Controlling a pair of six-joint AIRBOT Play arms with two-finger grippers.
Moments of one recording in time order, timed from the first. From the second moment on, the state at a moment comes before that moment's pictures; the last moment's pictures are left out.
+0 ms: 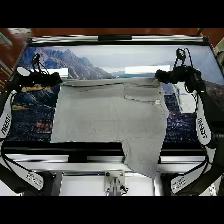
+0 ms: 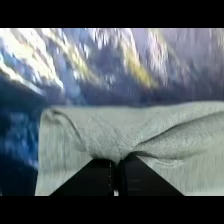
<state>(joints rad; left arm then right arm) 0.17 -1.86 1.64 0.94 -0.93 -1.27 -0.07 -1.79 1.59 1.93 -0.78 -1.63</state>
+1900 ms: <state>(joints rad) 0.22 -1.87 1.58 1.11 -1.48 -1.32 -0.09 -1.83 1.59 1.86 -1.44 -1.53</state>
